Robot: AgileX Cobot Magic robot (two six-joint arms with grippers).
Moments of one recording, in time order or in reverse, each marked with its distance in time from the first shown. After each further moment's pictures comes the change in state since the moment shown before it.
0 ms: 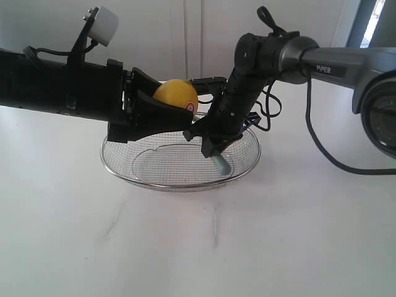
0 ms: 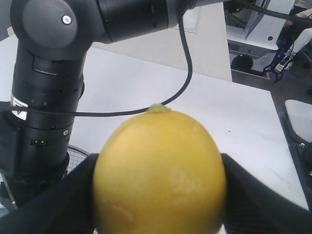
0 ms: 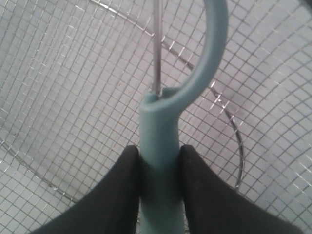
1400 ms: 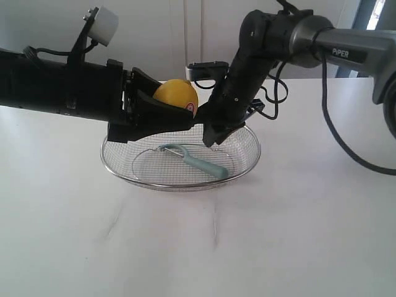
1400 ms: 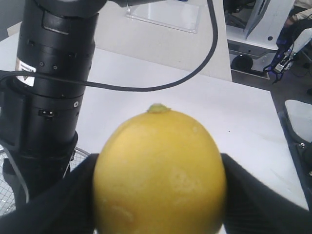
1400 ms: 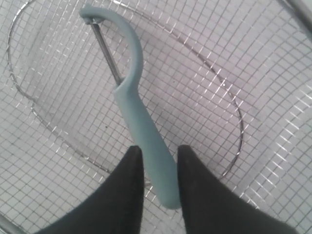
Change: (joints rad) left arm 0.000 0.000 0.000 0.000 0.000 0.000; right arm 0.000 -0.076 0.000 0.000 0.070 0.000
